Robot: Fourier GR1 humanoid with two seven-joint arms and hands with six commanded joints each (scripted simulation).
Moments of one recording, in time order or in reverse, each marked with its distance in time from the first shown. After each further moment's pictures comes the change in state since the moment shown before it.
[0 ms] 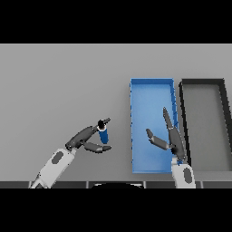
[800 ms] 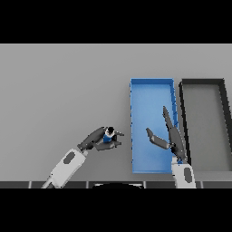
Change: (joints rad) left arm -0.018 -0.142 -0.029 0.066 0.033 0.040 -0.112; right arm -0.008 0.002 -0.005 0.001 -0.014 0.006 -0.003
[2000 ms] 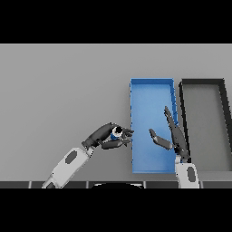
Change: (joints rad) left arm -0.053 -0.015 -0.025 -0.236 0.021 0.044 0.149; right arm -0.006 -0.036 -0.022 0.011 -0.037 0.041 -0.064
